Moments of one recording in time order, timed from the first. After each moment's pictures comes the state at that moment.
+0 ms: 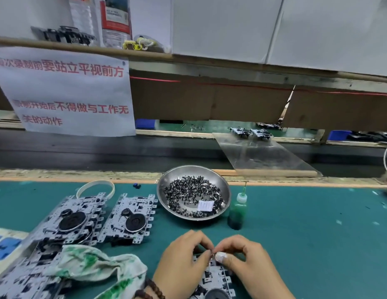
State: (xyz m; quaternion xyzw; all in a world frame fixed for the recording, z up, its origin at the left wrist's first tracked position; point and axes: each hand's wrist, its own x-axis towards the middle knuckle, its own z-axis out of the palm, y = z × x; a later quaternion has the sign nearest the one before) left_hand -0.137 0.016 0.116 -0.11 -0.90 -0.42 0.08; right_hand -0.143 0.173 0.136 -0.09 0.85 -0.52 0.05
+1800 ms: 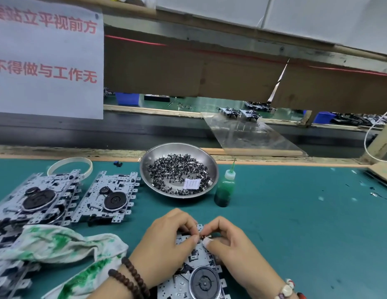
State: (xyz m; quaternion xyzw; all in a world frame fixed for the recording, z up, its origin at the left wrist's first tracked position) left_hand -0.132 0.010 0.118 -0.15 -0.87 -0.46 0.06; right_hand -0.131 0.169 0.129 -0.06 0.79 -0.59 0.12
